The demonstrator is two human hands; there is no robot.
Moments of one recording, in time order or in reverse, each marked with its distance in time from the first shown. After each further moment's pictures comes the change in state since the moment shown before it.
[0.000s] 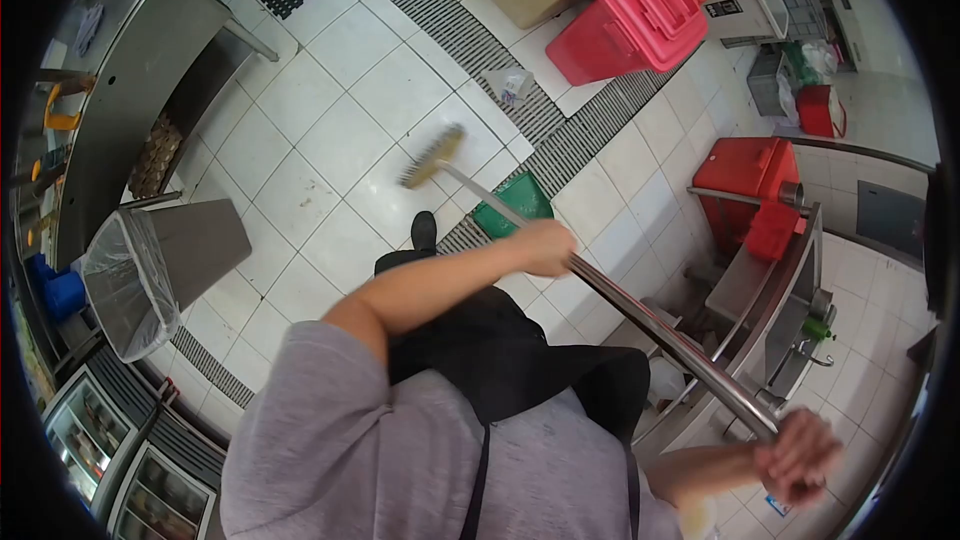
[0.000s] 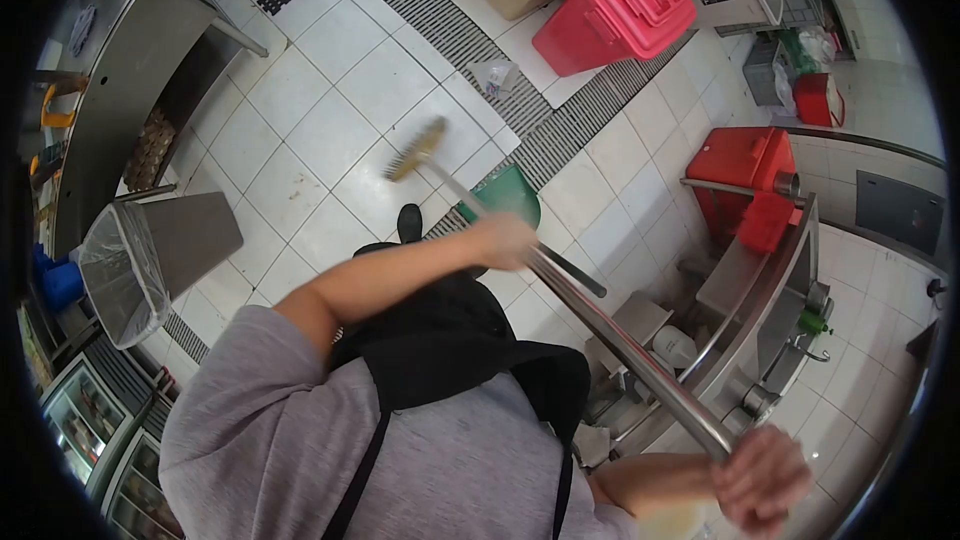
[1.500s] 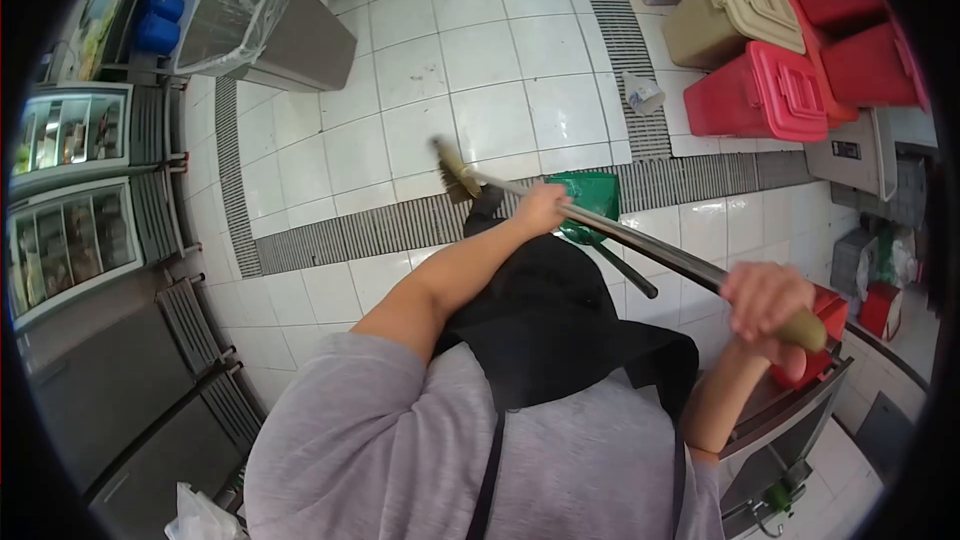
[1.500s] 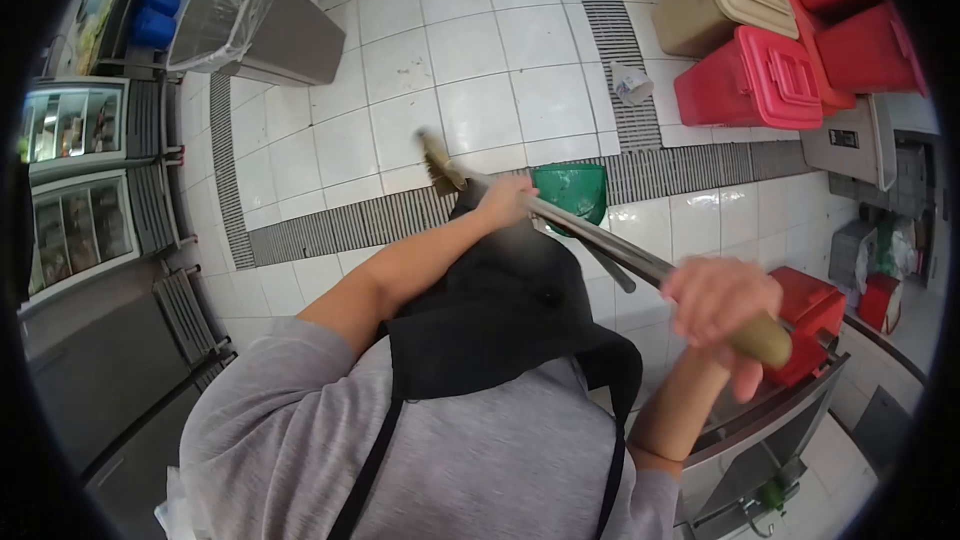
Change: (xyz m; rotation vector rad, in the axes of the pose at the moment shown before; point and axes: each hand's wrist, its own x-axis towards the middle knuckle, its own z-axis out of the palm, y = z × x) left_hand -0.075 0.024 0.253 -0.107 1.044 -0.711; right_hand -0.084 0.108 -0.099 0.607 -0.892 0.258
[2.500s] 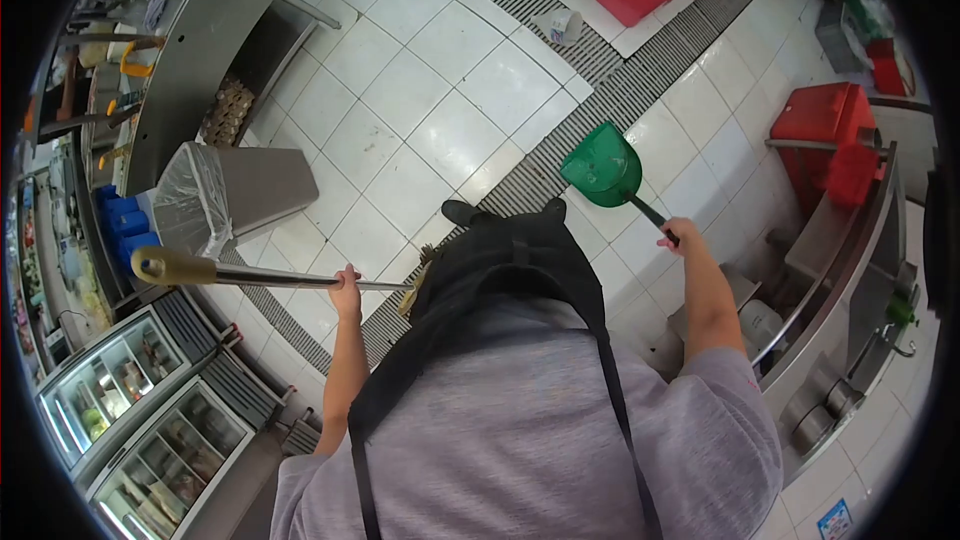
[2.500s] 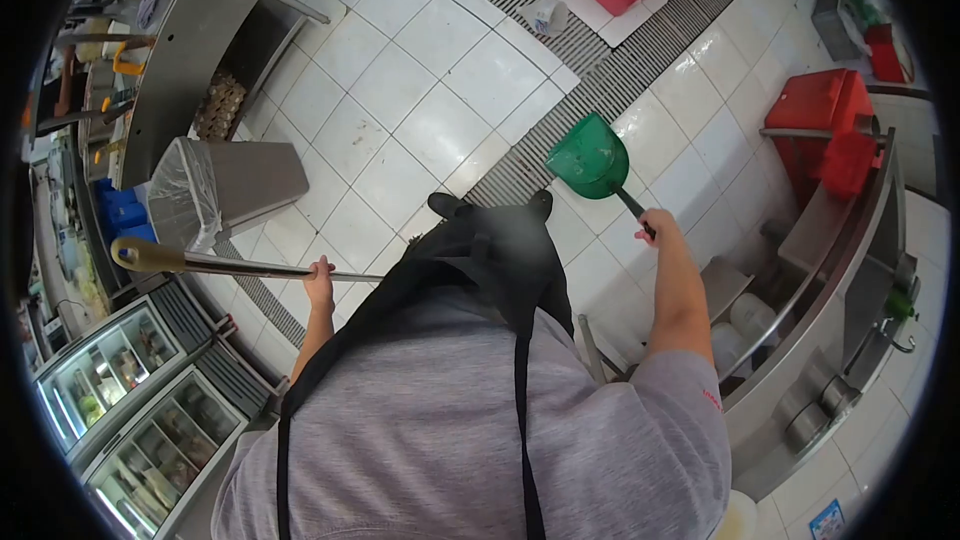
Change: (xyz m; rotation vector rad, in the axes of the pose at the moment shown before) left_hand -0.079 -0.111 -0.300 0.000 0.371 -0.651; right_hand -0.294 0.199 -0.080 0.092 1.515 1.778
